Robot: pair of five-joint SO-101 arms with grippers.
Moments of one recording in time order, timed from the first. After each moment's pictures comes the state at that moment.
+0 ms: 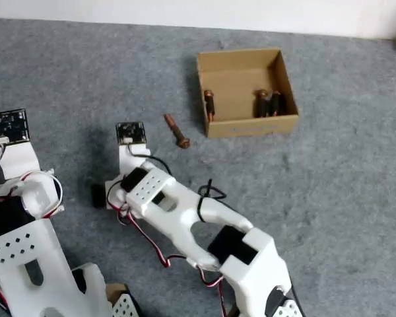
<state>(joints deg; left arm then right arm) -33.0 -54.6 44.7 76.0 -5.2 -60.3 22.6 5.3 46.9 -39.2</state>
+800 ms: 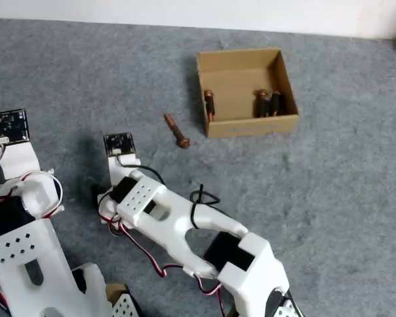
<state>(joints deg) -33.0 -54.6 44.7 76.0 -5.2 -63.9 22.6 4.5 52.4 -39.2</state>
